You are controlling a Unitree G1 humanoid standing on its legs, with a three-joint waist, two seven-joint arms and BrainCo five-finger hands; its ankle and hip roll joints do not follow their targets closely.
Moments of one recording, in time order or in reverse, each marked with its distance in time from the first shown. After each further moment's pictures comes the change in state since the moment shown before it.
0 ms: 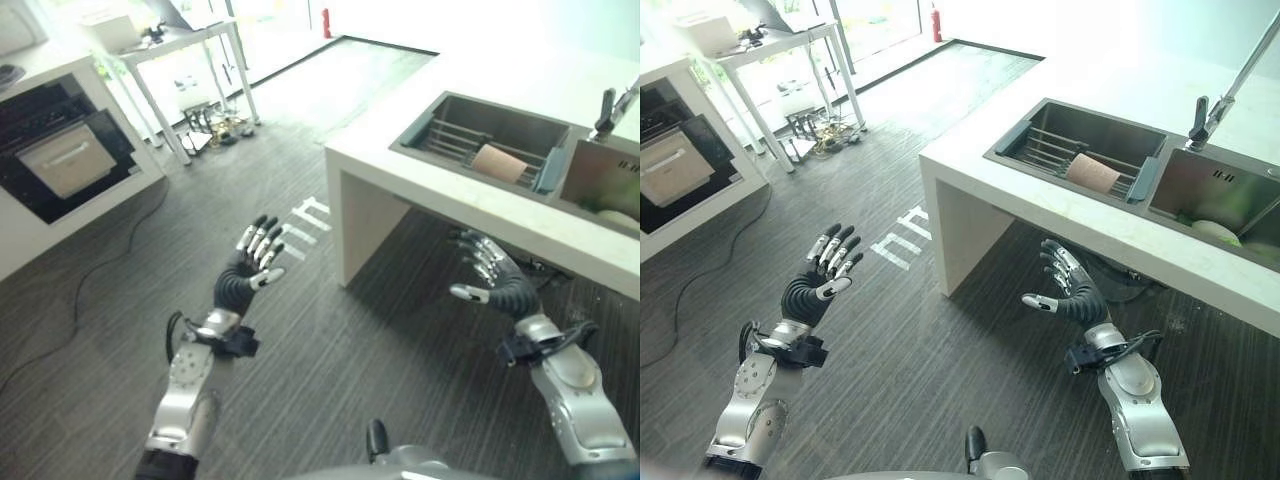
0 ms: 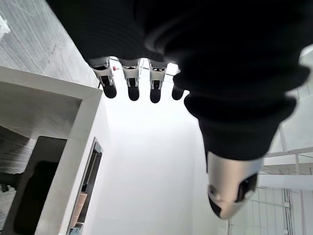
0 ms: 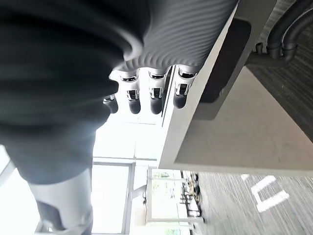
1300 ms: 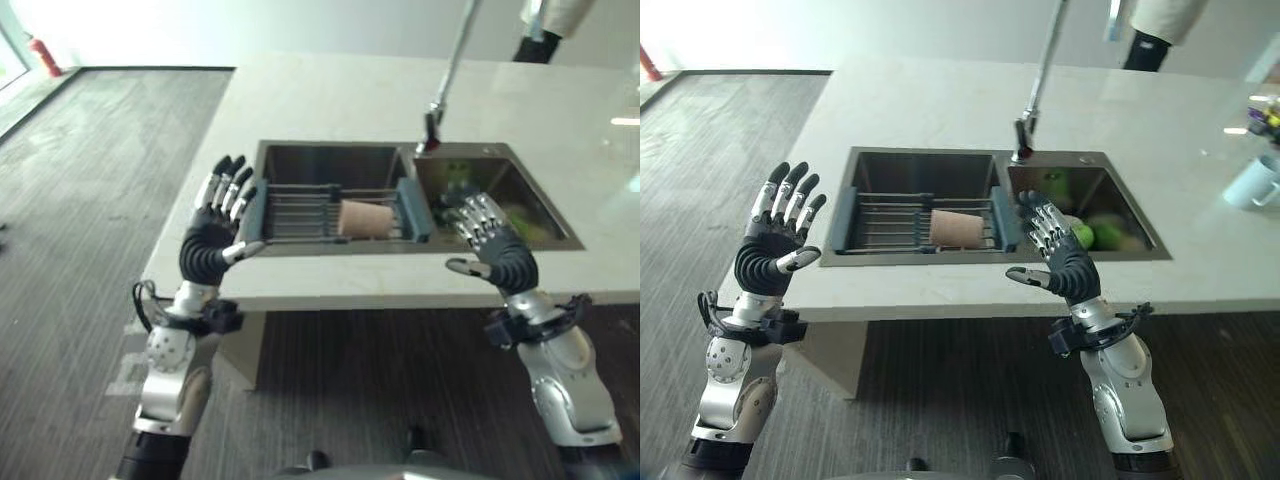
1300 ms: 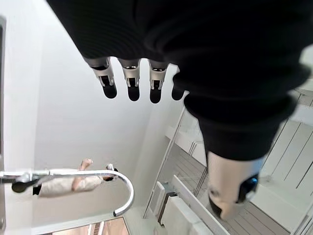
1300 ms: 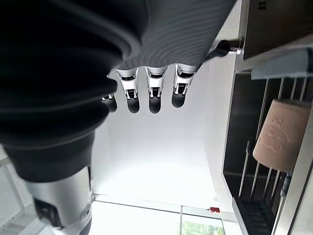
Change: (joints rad) left arm -0.073 0.033 0.059 -0.116 0.082 -0.112 0.076; right arm -0.091 0.056 0.038 -0.152 0.124 -0.043 0.058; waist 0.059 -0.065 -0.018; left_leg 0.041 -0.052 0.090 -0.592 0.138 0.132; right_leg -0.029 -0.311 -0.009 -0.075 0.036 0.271
